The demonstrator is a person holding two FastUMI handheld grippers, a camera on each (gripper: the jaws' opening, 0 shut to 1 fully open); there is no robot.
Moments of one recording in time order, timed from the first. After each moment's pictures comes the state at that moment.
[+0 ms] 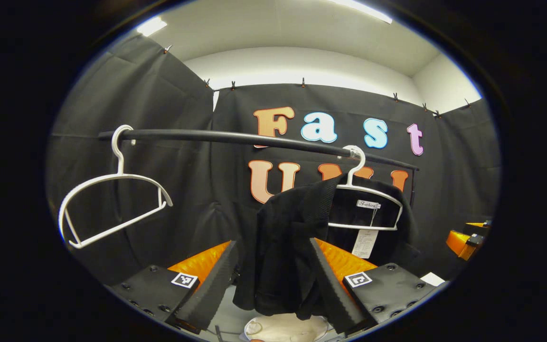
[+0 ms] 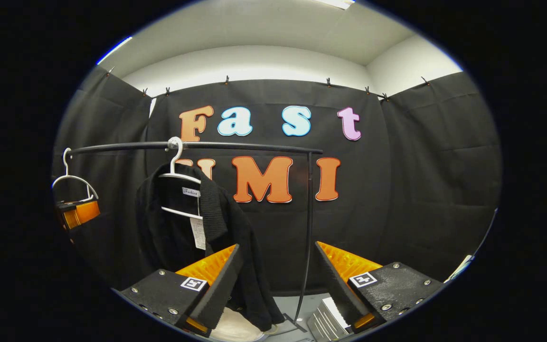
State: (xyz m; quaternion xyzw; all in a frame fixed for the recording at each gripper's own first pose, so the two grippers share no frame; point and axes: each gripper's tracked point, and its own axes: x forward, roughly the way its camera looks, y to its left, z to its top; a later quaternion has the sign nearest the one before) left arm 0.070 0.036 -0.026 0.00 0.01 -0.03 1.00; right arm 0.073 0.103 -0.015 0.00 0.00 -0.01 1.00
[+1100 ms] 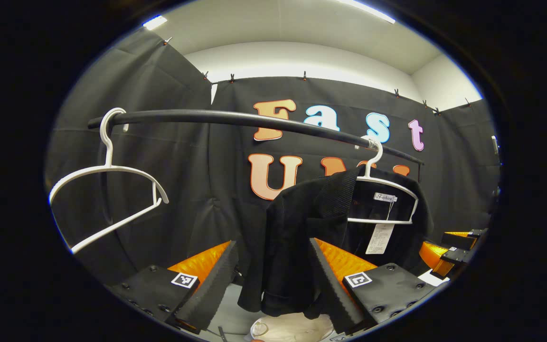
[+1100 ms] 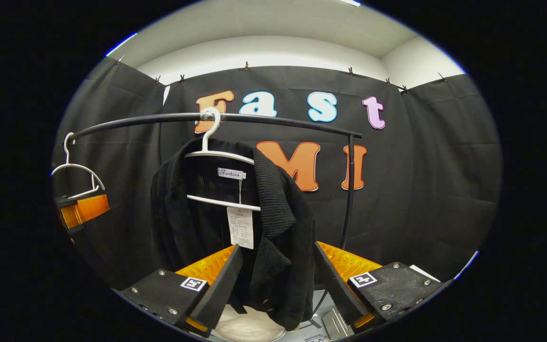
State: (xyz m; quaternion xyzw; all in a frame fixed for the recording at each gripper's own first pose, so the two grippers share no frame) left arm 0.082 0.060 -0.043 0.01 0.03 -0.04 1.00; right arm 0.110 0.205 -0.048 0.00 0.04 0.04 1.00
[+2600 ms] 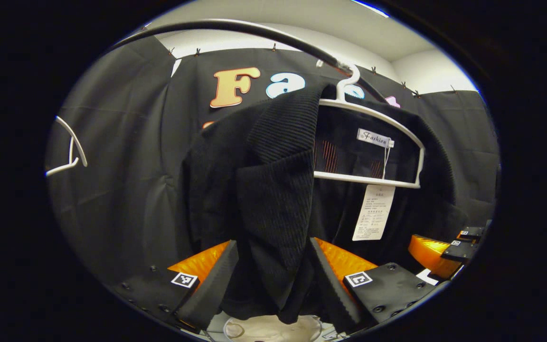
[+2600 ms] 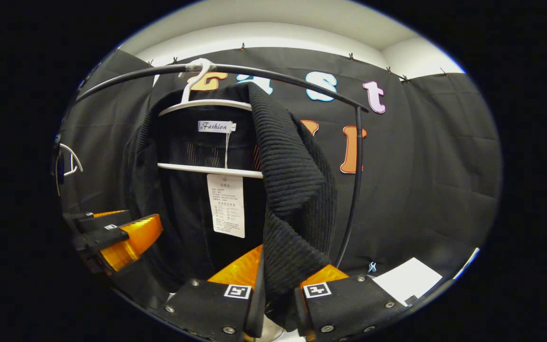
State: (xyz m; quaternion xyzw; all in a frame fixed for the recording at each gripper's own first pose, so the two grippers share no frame) left arm 0.172 -0.050 -0.156 0.00 0.09 -0.14 0.99; right arm 0.172 0.203 -0.111 -0.01 0.08 0.00 1.00
